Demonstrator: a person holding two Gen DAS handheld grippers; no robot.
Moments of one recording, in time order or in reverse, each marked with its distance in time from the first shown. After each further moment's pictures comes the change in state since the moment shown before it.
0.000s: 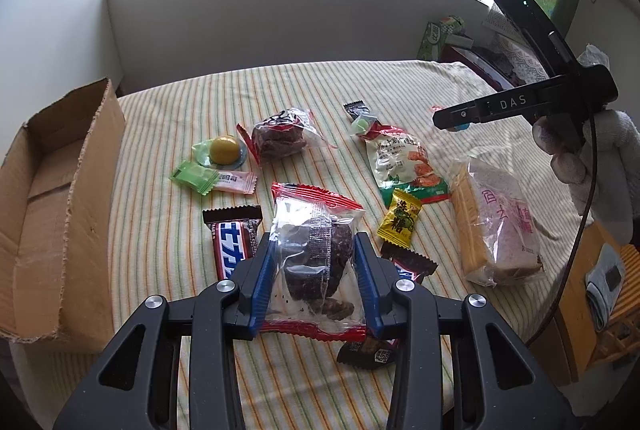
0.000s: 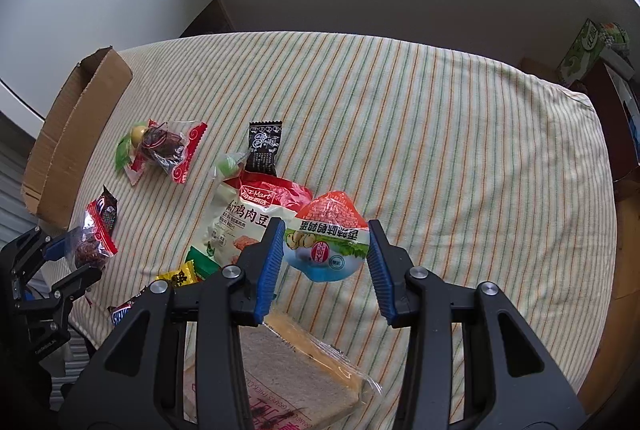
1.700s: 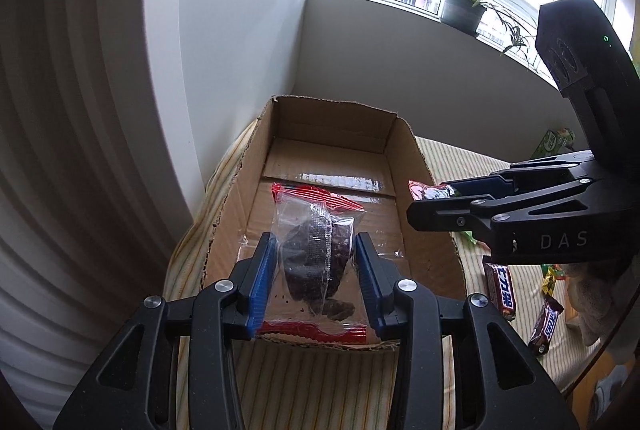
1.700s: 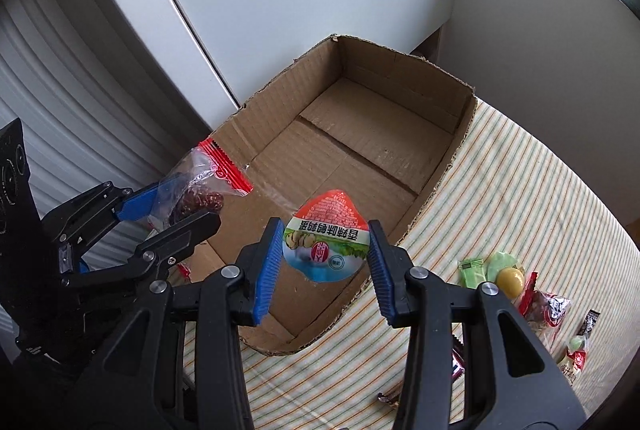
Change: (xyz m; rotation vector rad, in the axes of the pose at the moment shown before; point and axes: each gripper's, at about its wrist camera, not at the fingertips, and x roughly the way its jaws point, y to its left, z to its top) left arm -0.094 0.199 -0.033 -0.352 -0.167 0.276; right arm 0.023 0.339 0.058 -0.426 -0.009 0.263
